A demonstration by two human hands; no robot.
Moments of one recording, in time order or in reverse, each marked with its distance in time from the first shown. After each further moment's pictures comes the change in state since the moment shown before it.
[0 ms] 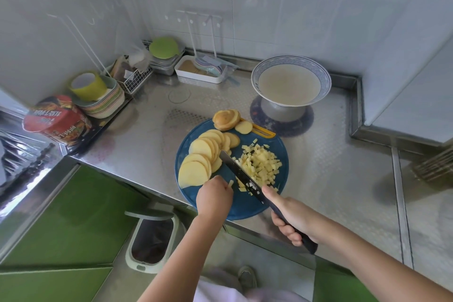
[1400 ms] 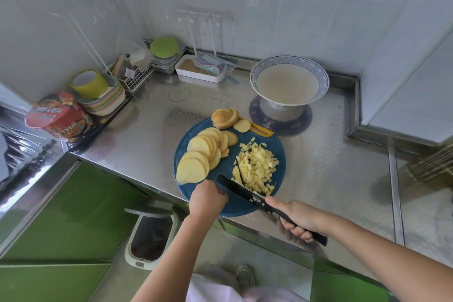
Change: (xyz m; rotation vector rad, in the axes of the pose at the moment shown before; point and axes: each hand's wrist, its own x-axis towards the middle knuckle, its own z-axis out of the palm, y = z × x) left_hand -0.007 -0.008 -0.009 -0.129 -0.205 -0.113; right_hand 0.015 0.025 -0.027 -0.293 -0.040 0.062
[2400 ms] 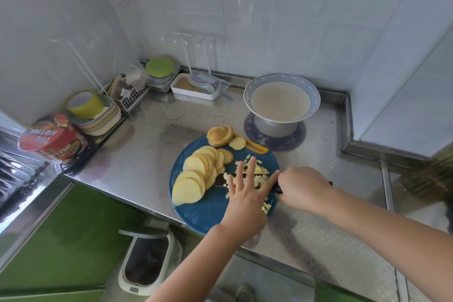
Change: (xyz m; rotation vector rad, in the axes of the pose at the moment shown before) left_hand -0.031 0.075 0.014 0.455 0.080 0.699; right_hand -0.038 -0.079 -0.050 -1.134 0.580 -0.221
